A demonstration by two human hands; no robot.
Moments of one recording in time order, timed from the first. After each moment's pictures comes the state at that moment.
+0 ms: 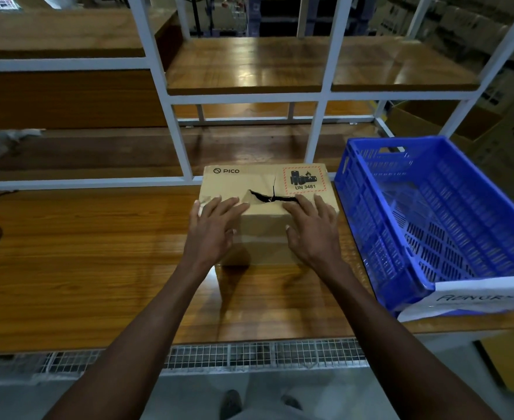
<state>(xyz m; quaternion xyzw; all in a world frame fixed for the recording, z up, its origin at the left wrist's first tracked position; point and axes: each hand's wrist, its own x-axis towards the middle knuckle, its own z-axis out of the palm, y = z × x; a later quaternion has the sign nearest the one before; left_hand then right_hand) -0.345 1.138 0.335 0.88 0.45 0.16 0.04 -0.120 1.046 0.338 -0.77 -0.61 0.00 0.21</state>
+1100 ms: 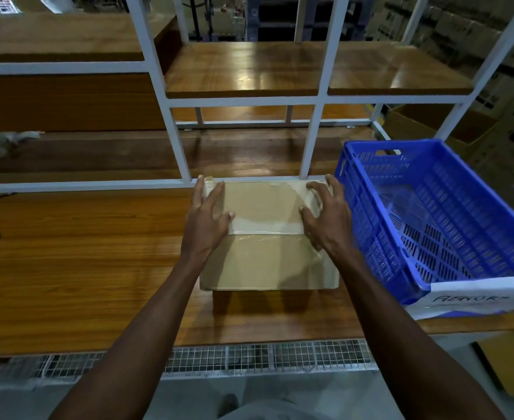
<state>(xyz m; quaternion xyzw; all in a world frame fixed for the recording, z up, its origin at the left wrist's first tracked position) -0.335 1.150 0.343 0.76 0.51 0.35 0.21 -0.087 1.054 0.360 -0.76 -0.52 0.05 0.38</state>
